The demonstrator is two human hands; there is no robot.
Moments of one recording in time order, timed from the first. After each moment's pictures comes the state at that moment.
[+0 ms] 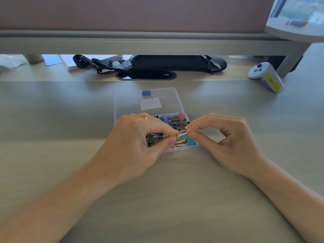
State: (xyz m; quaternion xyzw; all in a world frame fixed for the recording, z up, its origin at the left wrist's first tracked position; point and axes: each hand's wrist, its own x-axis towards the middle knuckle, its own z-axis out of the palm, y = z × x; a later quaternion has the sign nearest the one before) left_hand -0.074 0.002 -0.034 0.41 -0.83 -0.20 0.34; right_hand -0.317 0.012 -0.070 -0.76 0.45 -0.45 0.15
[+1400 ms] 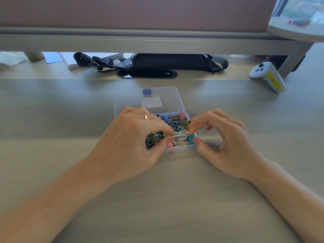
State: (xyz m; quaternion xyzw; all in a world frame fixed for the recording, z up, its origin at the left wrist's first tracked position) left_hand -0.068 -0.002 -0.036 0.39 -0.86 -0.08 0.30; right_hand -0.315 0.019 -0.062 -0.81 0.44 -0.38 0.09
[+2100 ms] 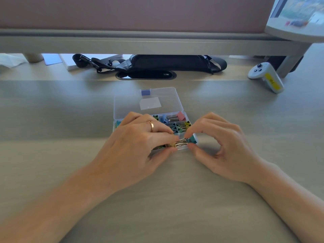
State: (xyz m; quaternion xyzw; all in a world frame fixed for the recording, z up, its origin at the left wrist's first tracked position) left_hand -0.068 -0.001 -0.049 0.35 -0.90 -0.02 0.26; right_hand -0.316 0.019 -0.065 -0.83 0.41 -0.36 0.06
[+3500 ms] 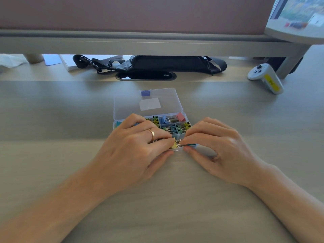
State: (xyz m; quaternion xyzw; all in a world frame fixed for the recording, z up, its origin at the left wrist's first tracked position) left_hand -0.064 -0.003 -0.056 0.27 -0.92 0.11 0.28; right_hand -0.315 0.018 -0.068 -0.87 0.37 -0.33 -0.01
